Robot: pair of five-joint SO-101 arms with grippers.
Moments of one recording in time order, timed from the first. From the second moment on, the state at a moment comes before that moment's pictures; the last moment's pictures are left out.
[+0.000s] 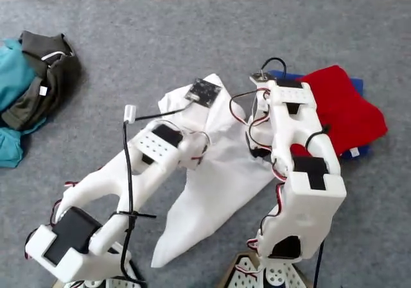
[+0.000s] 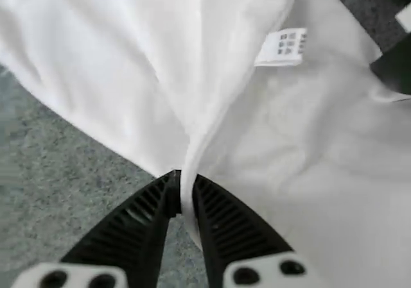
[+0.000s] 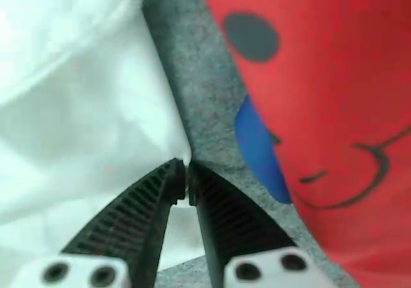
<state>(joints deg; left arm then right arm) 27.3 -7.3 35.6 46.8 6.5 3.5 21.3 12.2 75.6 11.6</state>
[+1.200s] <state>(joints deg) -65.1 -50.5 65.2 60.1 -9.4 -22.7 21.3 -5.5 81.7 10.0</state>
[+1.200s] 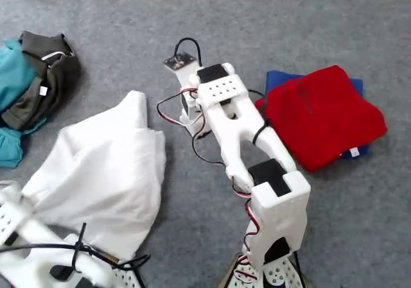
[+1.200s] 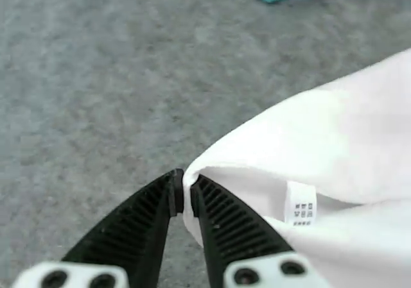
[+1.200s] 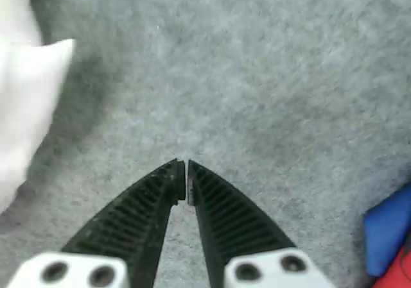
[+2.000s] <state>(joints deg) -85.9 -53.4 62.0 63.8 -15.1 -41.1 22.4 -7.0 71.7 -0.3</state>
